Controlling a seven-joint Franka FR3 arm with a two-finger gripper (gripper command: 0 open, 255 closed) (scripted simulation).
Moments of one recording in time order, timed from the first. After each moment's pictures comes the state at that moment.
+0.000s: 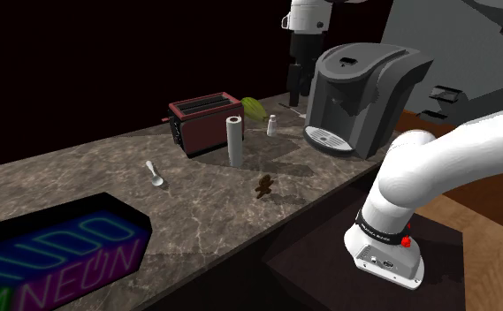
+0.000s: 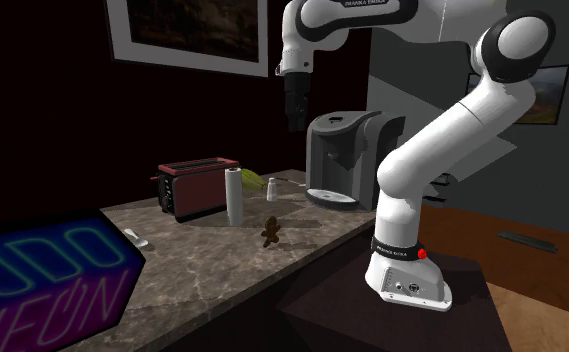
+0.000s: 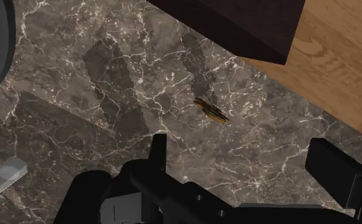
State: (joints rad) arm -0.01 -0.81 0.03 -2.37 0.05 1.55 -0.13
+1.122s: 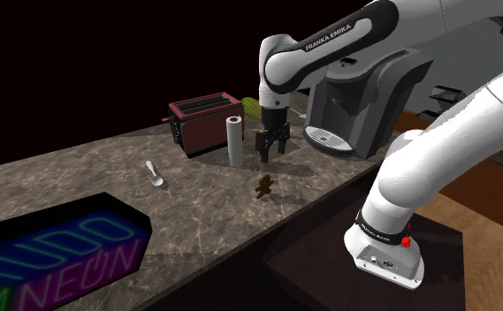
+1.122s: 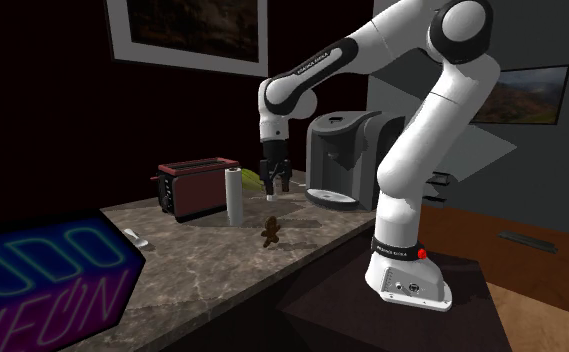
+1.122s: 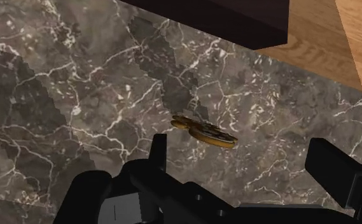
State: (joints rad) arm -0.01 -0.48 0.07 -2.62 0.22 1.99 0.00
